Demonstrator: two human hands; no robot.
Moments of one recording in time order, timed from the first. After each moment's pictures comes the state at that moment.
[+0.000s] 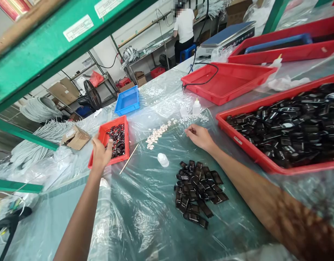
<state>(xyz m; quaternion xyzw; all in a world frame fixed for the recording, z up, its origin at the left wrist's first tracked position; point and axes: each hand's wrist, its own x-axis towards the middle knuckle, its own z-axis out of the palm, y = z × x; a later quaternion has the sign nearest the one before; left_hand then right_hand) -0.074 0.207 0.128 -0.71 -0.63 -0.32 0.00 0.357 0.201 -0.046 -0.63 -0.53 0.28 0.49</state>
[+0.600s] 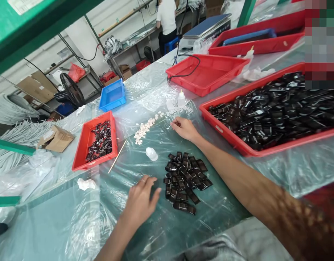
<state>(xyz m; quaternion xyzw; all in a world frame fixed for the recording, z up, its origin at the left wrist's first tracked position) 0.033 0.030 0.034 -0.89 -0.44 -0.11 -0.10 0.358 0.195 -0.035 -0.63 -0.56 0.28 0.45</state>
